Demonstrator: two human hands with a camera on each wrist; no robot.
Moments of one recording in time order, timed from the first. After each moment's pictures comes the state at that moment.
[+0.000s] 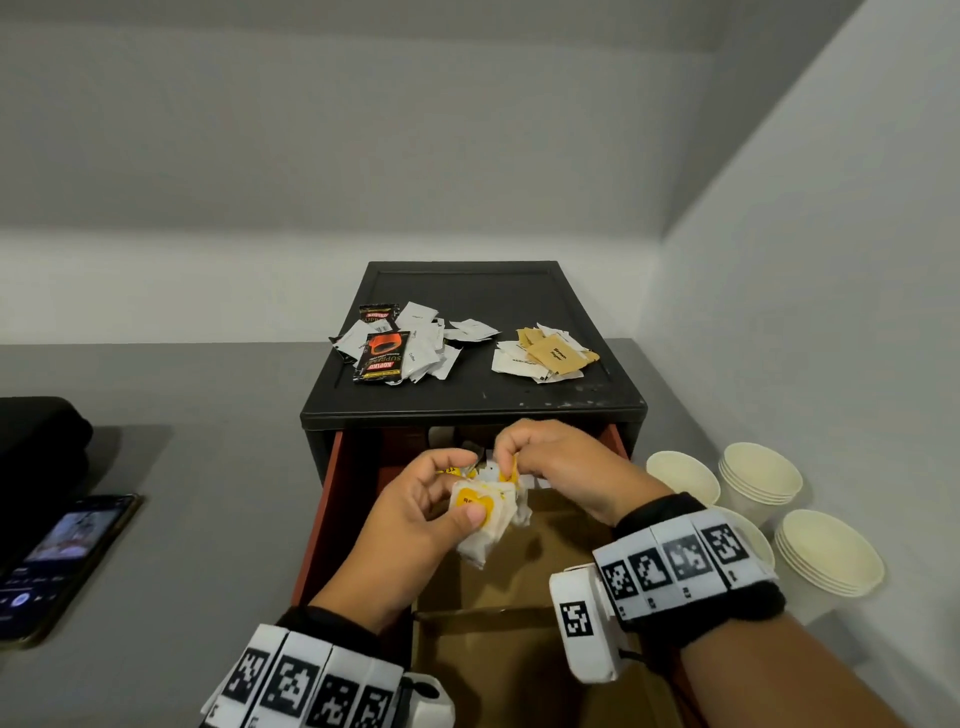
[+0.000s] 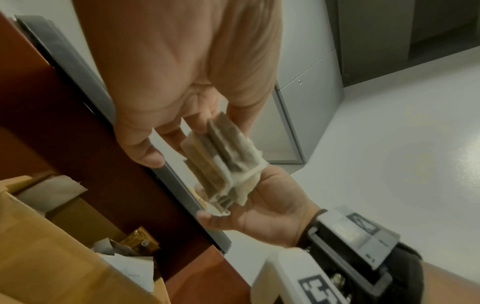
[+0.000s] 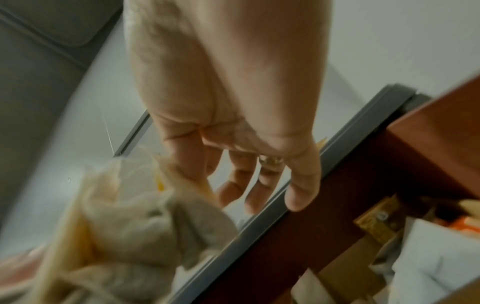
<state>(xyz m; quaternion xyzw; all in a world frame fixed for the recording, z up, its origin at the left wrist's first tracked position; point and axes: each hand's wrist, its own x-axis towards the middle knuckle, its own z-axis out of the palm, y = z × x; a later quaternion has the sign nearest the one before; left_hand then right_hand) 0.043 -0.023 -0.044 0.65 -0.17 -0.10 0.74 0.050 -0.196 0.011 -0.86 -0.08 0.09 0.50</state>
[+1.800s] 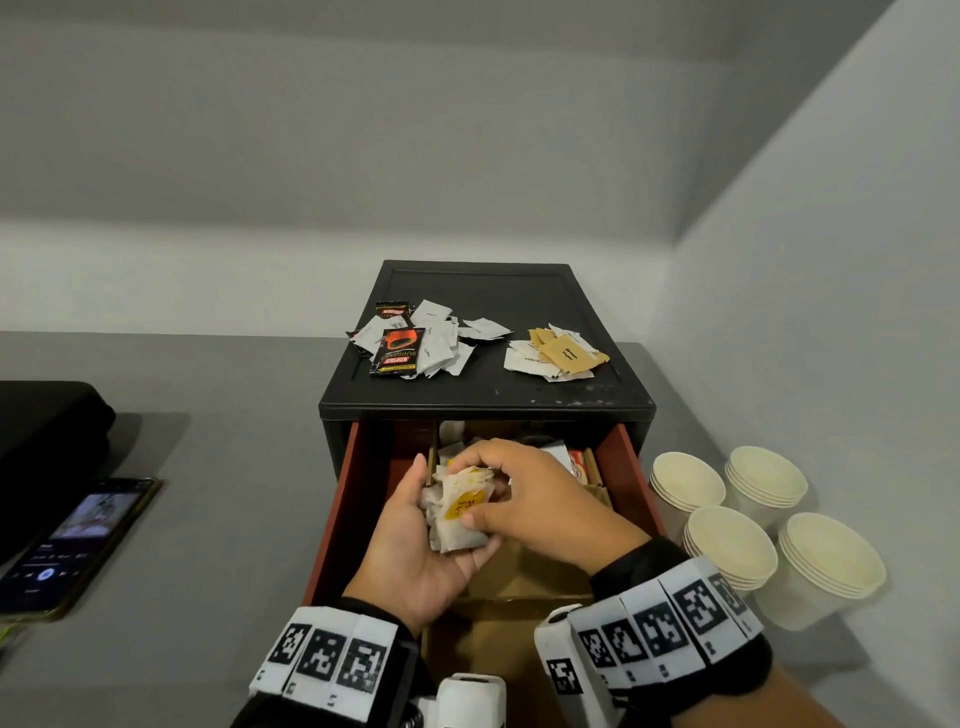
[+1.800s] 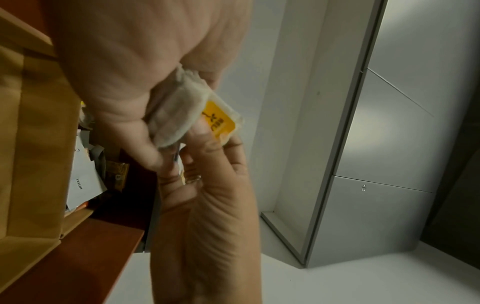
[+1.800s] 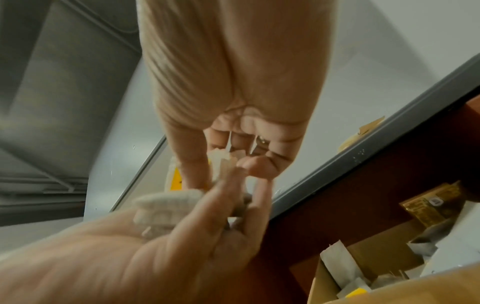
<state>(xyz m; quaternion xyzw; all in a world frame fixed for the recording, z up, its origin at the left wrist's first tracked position) 0.033 -0.032 -0.031 0.28 0.15 -0.29 0.90 0.025 -0.158 -0.002 -0.88 -0.14 0.03 0.45</state>
